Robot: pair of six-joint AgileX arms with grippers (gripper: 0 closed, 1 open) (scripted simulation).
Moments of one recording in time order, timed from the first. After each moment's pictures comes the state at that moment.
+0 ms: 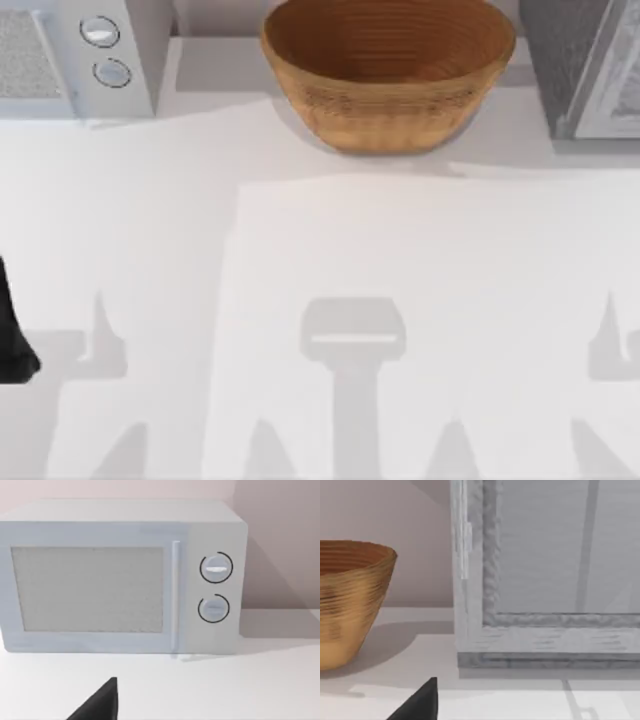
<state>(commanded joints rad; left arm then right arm) 0.00 0.00 0.00 0.00 0.00 0.00 0.00 0.00 0.00 0.00 0.00 0.00</state>
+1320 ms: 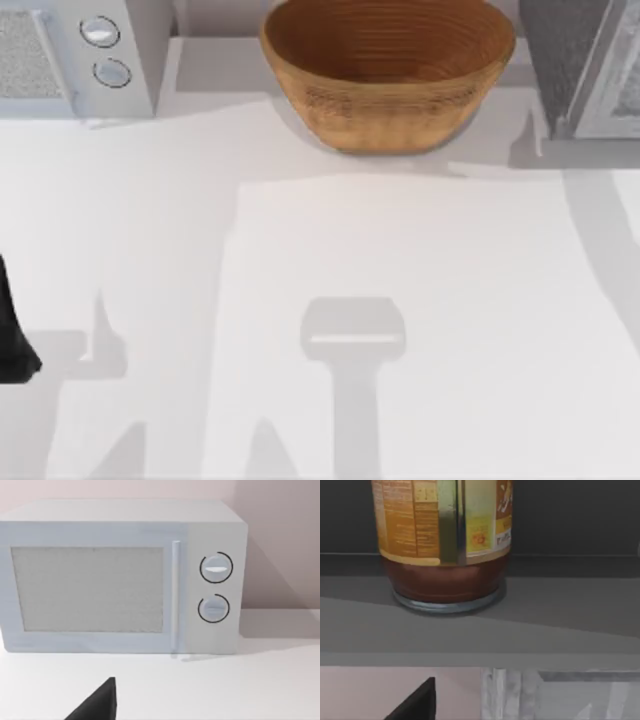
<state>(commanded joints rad) 0.00 0.00 0.00 0.00 0.00 0.00 0.15 1.10 1.44 -0.35 0.17 0.01</state>
